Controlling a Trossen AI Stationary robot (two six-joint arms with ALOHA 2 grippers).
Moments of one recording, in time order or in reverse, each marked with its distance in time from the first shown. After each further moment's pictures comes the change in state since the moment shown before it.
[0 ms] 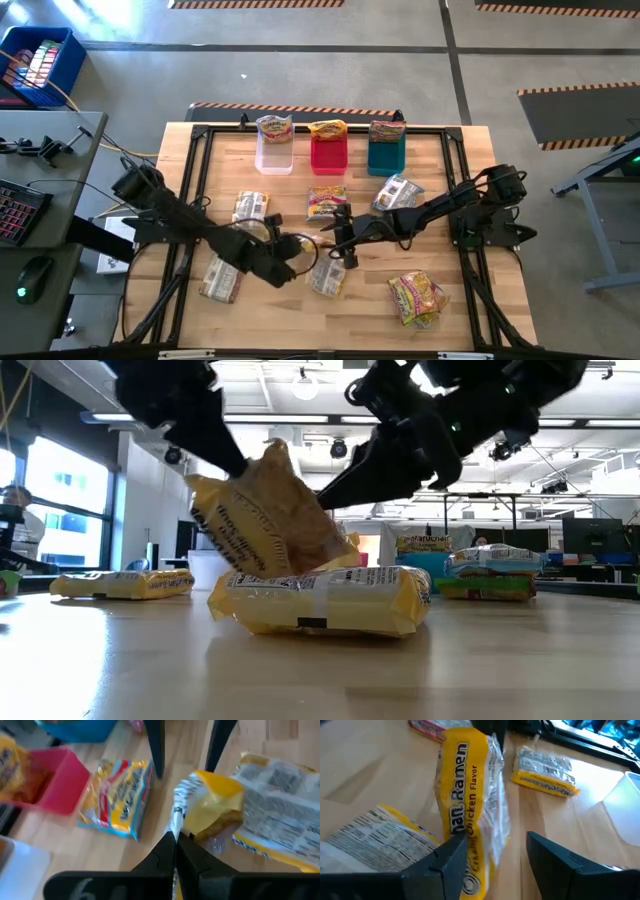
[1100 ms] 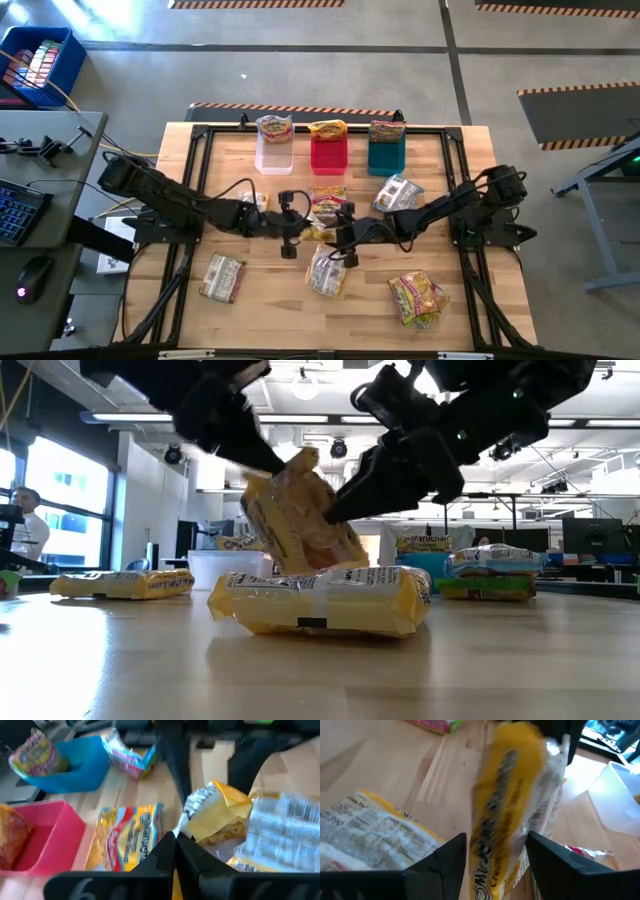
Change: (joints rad) left arm 0.254 -0.171 -0.274 0.528 0.308 0.462; right arm 0.020 0.000 -0.026 0.000 0.097 0.003
